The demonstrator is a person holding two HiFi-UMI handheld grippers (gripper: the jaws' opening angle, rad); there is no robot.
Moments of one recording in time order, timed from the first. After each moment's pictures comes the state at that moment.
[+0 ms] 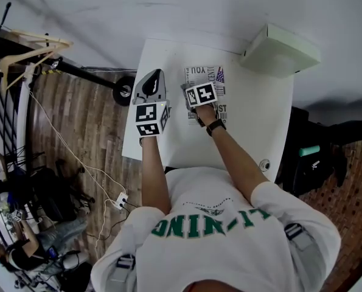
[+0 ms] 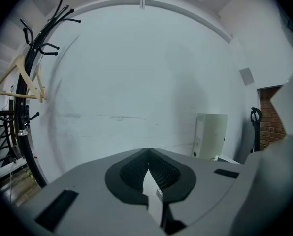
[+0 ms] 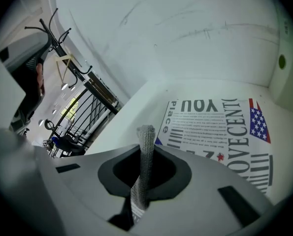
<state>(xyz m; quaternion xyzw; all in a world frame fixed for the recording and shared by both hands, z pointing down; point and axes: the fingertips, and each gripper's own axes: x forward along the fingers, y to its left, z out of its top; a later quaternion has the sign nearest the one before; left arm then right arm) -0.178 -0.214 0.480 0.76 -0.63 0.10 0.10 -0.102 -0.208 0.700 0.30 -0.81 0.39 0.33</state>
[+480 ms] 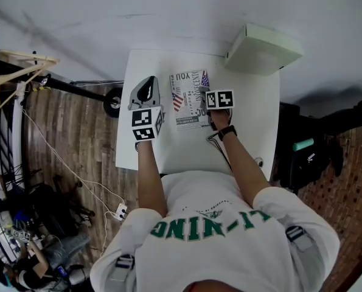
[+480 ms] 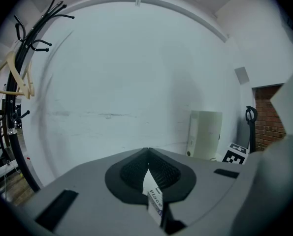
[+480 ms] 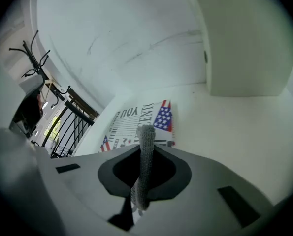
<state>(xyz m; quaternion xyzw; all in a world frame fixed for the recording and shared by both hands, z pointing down) -0.147 -0.225 0.487 0.78 -0.61 0.11 0.10 0.034 -0.233 0.696 0.41 -0.76 0.42 0.29</state>
